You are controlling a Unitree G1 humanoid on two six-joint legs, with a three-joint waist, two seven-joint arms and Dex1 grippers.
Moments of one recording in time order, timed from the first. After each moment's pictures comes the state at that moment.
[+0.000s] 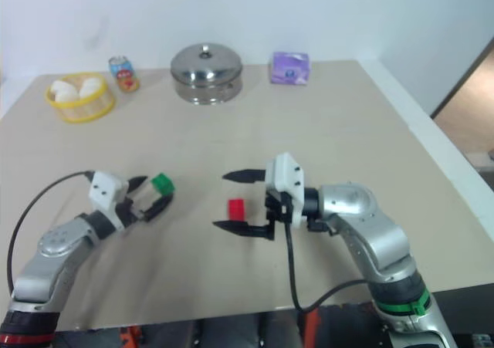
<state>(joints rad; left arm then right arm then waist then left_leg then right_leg) -0.08 0.48 0.11 -0.19 -0.34 0.30 -0.58 -0.41 -0.59 0.13 -0.44 0.53 0.47 1.02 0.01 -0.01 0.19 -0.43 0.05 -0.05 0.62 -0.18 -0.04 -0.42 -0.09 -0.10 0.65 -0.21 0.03</state>
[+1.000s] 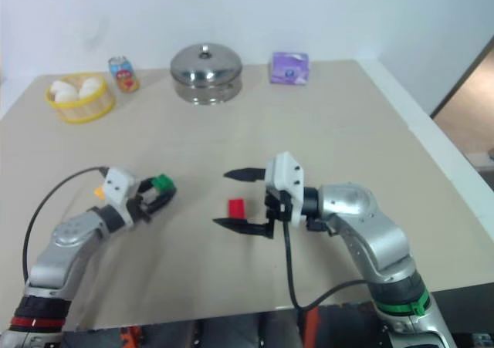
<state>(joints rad) -0.17 0.46 0.06 -0.08 -0.29 0.26 -0.62 -0.41 -0.58 0.13 -0.44 0.52 0.47 1.00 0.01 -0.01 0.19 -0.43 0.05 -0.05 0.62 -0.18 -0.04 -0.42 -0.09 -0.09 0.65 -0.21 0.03</state>
